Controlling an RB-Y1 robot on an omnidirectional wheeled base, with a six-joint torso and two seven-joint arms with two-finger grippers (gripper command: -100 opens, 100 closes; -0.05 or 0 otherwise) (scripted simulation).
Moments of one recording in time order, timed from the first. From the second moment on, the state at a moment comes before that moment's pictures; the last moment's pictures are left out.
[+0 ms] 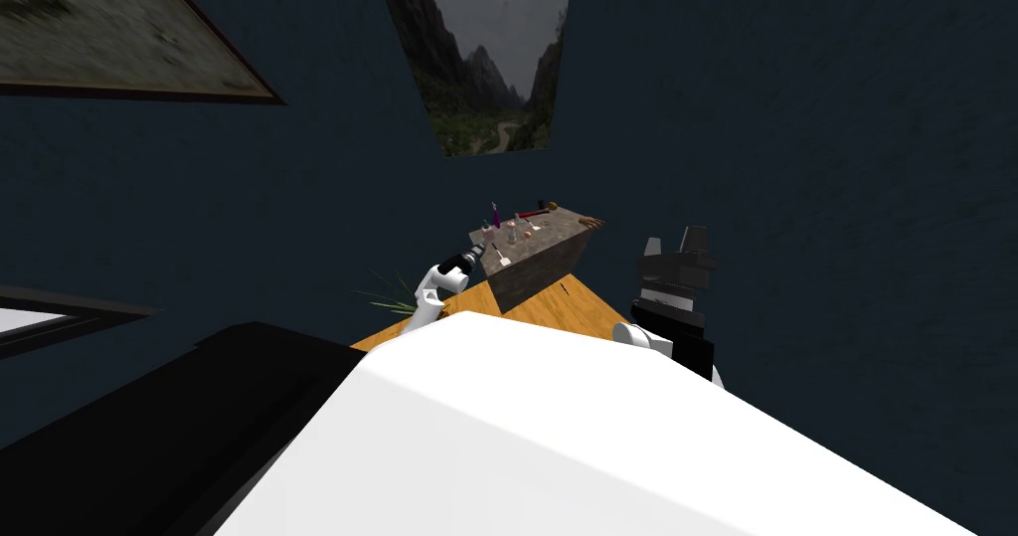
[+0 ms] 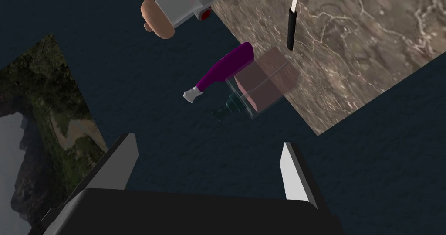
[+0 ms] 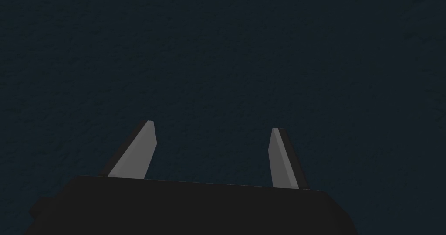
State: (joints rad) left arm 0.15 0.43 -0.03 -2.15 0.20 0.70 -0.38; right arm 0.48 0.02 -0.07 -2.30 -0.05 -0.39 -0.03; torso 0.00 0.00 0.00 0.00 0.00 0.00
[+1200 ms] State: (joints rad) left arm 0.05 0.47 -0.01 -2.03 0.25 1.03 -0.49; right arm 0.48 0.02 -0.07 -2.30 -0.05 -0.39 -0.03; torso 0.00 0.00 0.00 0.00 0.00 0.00
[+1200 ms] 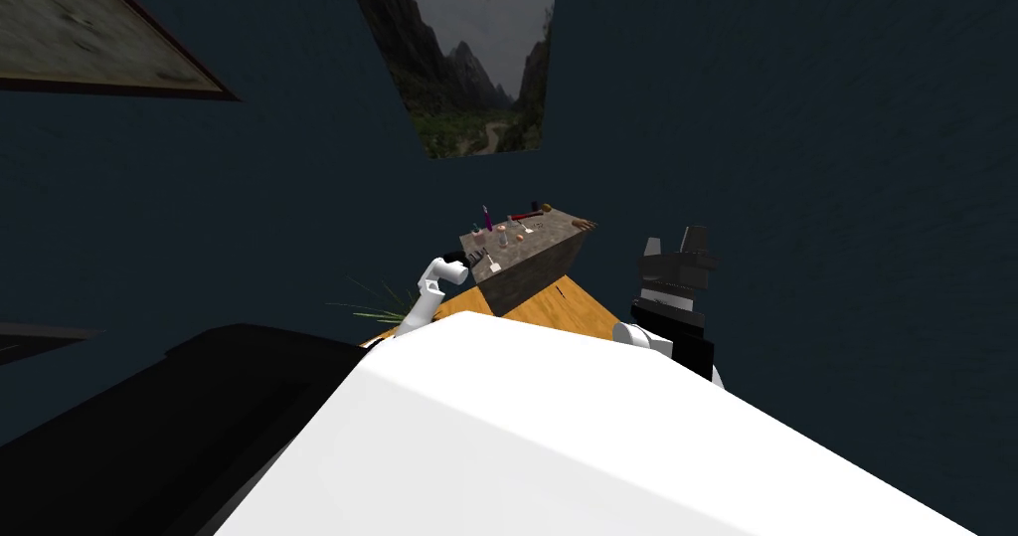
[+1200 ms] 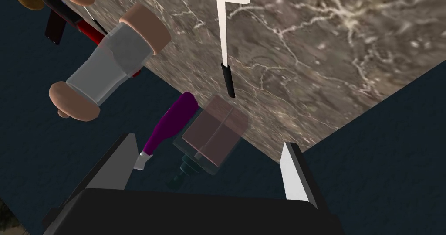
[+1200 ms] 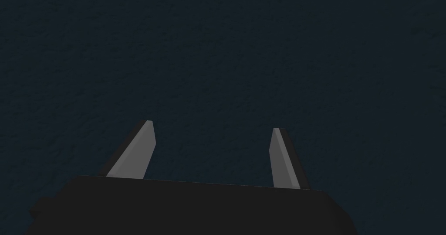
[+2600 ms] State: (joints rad) left arm -0.08 0.52 0.02 -1.85 0.30 1.40 -0.63; right arm 0.48 0.02 -0.07 -2.30 -0.05 -0.39 -0.03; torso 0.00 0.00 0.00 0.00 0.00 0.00
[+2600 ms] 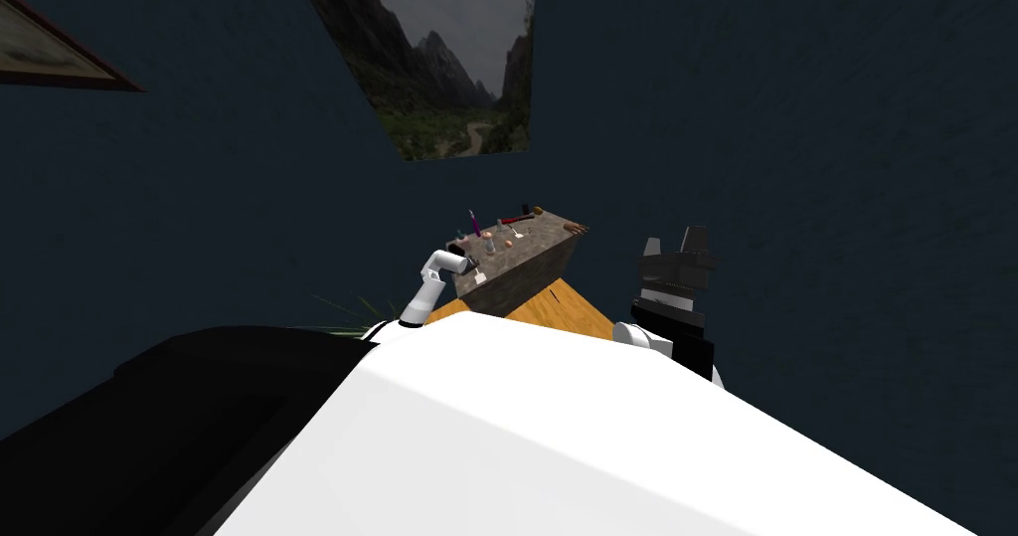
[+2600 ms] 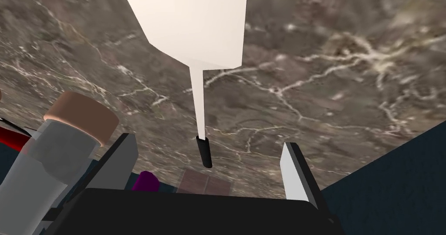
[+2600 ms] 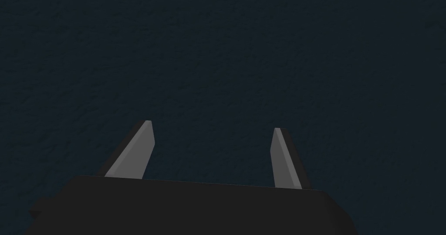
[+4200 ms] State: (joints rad) left arm -0.15 0.54 0.02 -1.70 0.32 1.61 -0.72; right arm 0.48 0.02 -0.07 -2.30 -0.05 -0.39 -0.03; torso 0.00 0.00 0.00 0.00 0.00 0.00
